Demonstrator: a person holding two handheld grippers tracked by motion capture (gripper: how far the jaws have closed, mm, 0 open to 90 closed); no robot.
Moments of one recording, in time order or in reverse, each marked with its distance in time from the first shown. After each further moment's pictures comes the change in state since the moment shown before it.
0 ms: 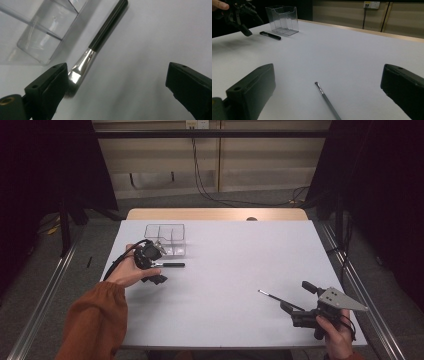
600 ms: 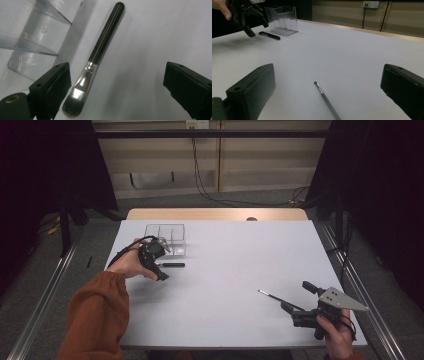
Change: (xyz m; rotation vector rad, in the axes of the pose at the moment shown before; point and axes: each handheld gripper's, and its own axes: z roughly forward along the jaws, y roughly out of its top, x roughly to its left) left arm 0.016 0.012 0.016 0.048 -0.084 0.096; right arm -0.001 -0.001 0.000 0.001 -0.004 0.003
